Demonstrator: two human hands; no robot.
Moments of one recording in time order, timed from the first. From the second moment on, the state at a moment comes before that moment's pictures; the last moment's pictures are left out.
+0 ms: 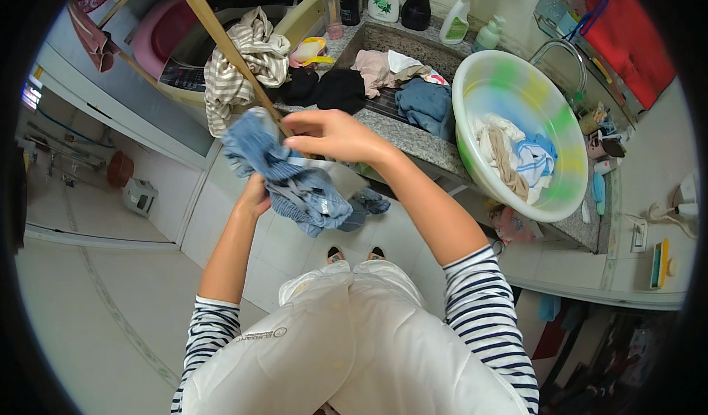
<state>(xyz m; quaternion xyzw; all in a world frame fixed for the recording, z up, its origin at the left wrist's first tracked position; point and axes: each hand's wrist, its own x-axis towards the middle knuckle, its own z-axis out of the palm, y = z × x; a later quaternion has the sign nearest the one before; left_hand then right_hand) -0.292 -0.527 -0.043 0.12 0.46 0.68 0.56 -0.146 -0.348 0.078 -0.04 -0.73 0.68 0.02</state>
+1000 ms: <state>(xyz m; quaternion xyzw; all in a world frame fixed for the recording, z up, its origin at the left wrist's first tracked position) -0.325 -0.547 0.048 0.18 0.77 0.48 0.38 -0.115 -0.333 -0.027 -0.28 -0.63 0.71 0.14</state>
